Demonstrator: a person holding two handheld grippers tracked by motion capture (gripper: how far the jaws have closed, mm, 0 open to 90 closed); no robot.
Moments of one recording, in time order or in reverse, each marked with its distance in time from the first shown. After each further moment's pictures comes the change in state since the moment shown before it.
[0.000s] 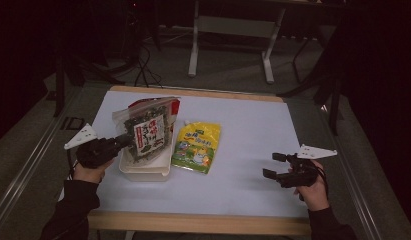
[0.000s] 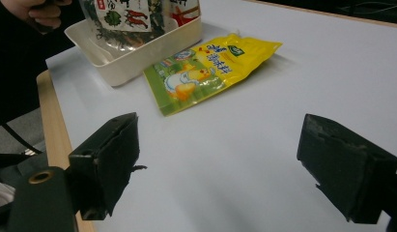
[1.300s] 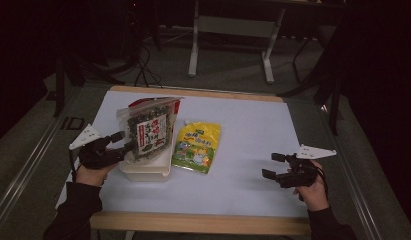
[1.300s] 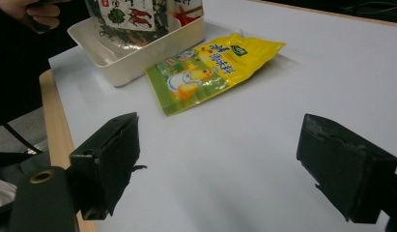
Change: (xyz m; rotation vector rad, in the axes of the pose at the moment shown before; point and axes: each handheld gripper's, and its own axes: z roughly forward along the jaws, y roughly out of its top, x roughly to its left) left arm -0.018 0.007 0.001 0.033 0.093 -0.019; right arm 0.001 0.000 0.001 0.001 0.011 -0.002
